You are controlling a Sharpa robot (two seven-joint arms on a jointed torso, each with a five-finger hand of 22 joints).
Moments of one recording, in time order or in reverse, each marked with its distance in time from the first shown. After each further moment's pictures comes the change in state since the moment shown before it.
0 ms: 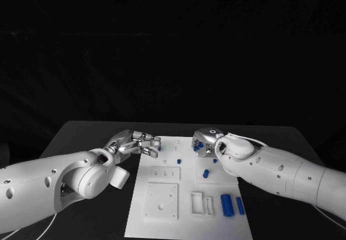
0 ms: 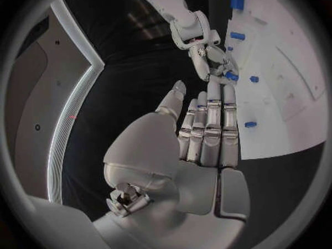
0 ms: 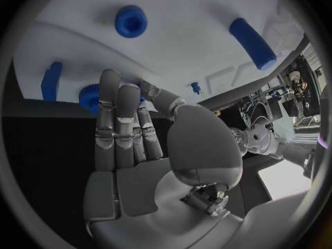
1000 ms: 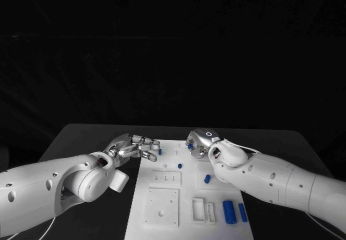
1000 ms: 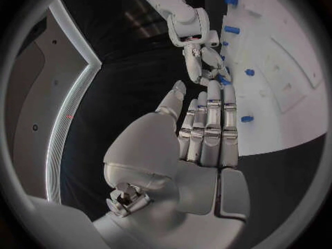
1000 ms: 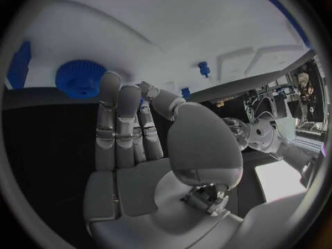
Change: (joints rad) left arm 0.011 0.012 0.000 -0.028 -0.003 0.006 -0.010; left_hand 0.000 0.000 -0.003 0.003 -0.004 -0.003 0.003 0.000 0.000 -0.004 0.004 0.000 0.000 0.000 0.000 0.000 -0.001 0.000 0.000 0.000 0.000 -0.006; right arm -0.001 0.048 -0.002 -0.001 -0.028 -0.167 -0.087; right_hand 0.010 0.001 0.040 0.015 -0.016 0.031 -0.011 -0.004 0.003 0.012 0.009 0.004 0.000 0.000 -0.010 0.005 0.009 -0.015 -0.005 -0.016 -0.022 0.142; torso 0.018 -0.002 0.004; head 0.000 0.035
